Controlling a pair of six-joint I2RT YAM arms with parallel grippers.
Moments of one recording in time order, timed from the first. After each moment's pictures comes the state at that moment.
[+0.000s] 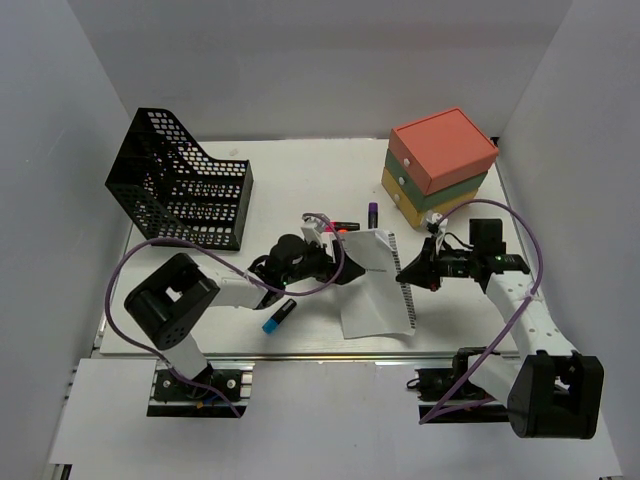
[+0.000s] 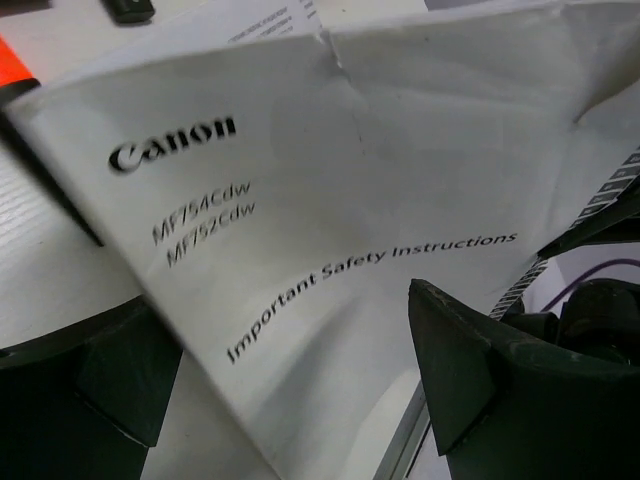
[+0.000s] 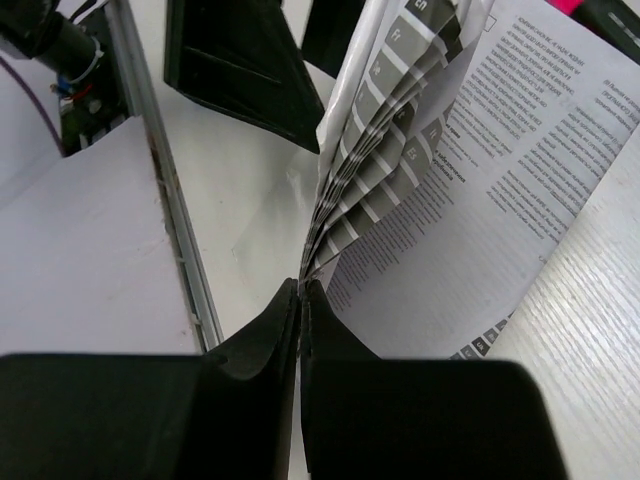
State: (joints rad) left arm -0.79 1.66 0.63 0.73 0.26 -0.70; right arm 0.03 1.06 0.67 -0.55 -1.15 -0.51
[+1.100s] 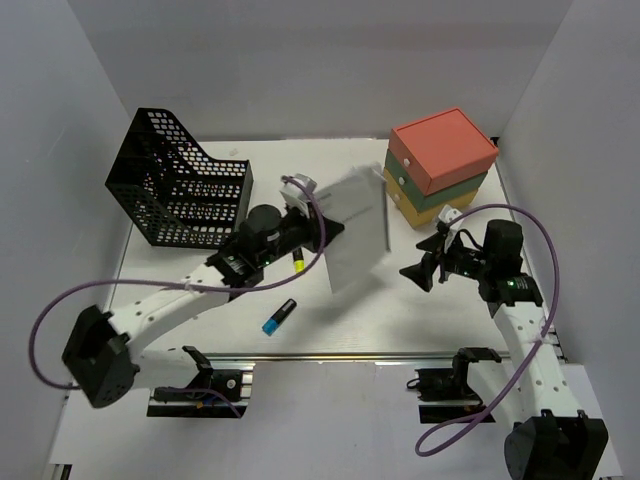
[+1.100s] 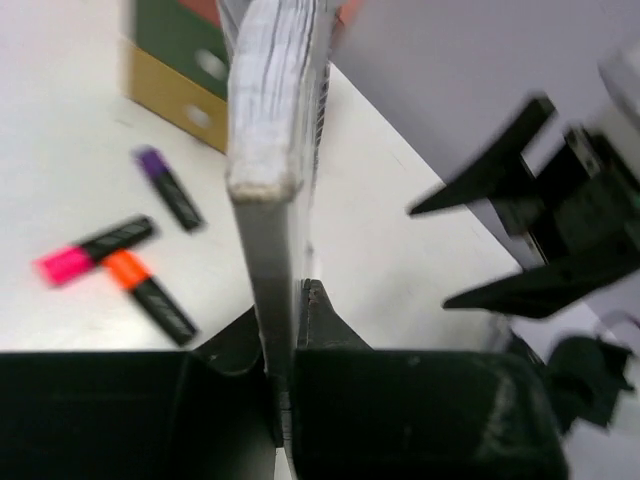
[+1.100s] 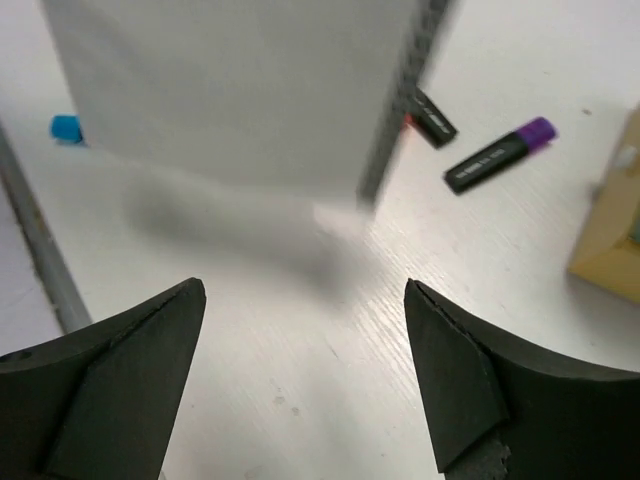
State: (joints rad) left arm -0.80 1.27 0.86 0.28 0.15 -0.44; right arm 0.02 0.81 0.65 -0.41 -0.96 -0.42
